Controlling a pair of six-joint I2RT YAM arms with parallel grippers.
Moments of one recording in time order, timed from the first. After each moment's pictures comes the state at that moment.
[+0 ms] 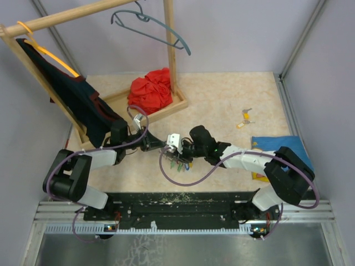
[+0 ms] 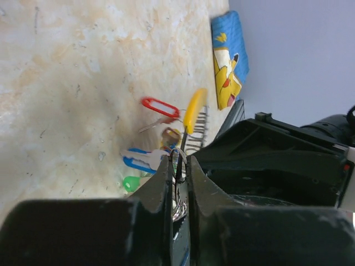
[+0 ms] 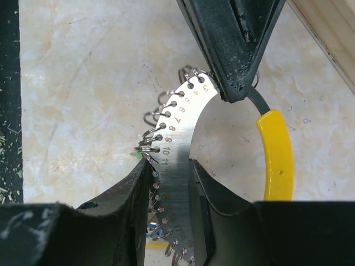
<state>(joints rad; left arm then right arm) -0.30 1.48 0.49 0.58 0.83 -0.88 0.84 1.46 0.73 0.14 -0.44 -0.47</state>
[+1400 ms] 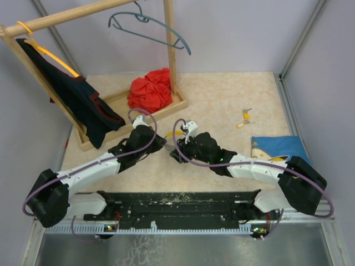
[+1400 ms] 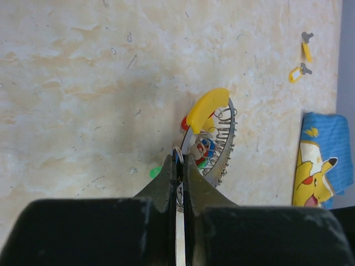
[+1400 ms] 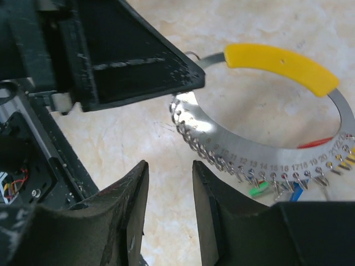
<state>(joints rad) -0.73 1.21 0.64 0.03 -0.23 -0.95 0.93 1.30 0.64 0.30 -0.08 0.38</state>
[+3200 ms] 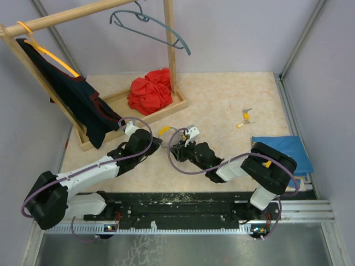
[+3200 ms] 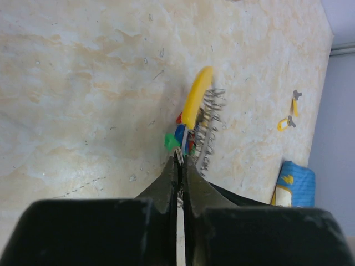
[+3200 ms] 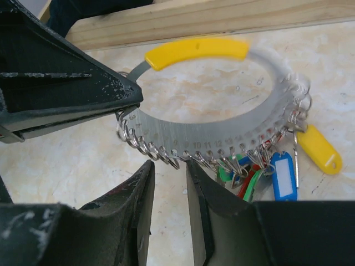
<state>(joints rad) -0.76 1.19 0.59 0.02 -0.38 -1.19 0.95 1.62 0.48 0.96 0.13 0.38</state>
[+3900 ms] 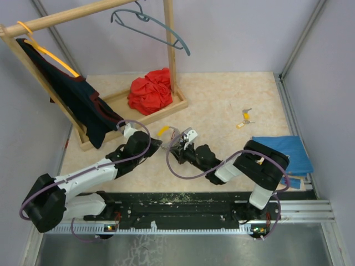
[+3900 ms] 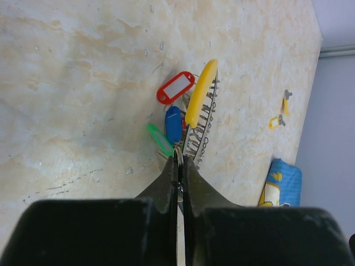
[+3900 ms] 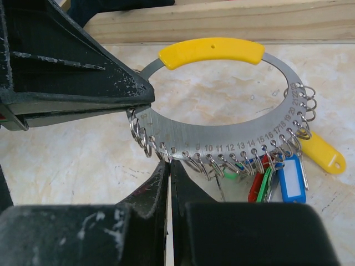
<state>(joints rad) -0.76 1.15 0.55 0.04 -0.37 -1.26 0.95 1.71 0.46 1.14 0.07 0.29</state>
